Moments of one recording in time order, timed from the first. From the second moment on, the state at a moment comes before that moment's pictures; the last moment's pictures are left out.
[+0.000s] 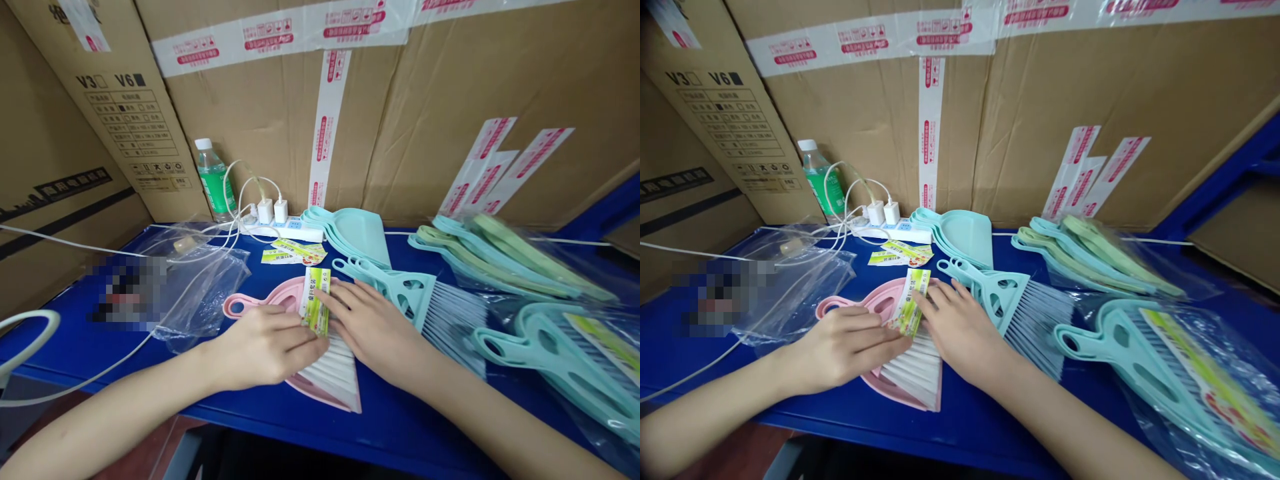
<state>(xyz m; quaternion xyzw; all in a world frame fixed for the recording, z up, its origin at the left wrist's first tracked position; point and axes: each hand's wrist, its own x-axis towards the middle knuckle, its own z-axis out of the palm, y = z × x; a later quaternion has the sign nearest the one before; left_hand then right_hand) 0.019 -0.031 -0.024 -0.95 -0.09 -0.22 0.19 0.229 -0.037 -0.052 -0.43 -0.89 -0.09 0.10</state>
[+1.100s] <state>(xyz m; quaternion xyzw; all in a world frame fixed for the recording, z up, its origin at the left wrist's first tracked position) 0.018 -0.027 -0.027 -0.95 -0.06 -0.22 0.20 0.232 -0.040 -0.054 -0.44 -0.87 -0.17 0.11</state>
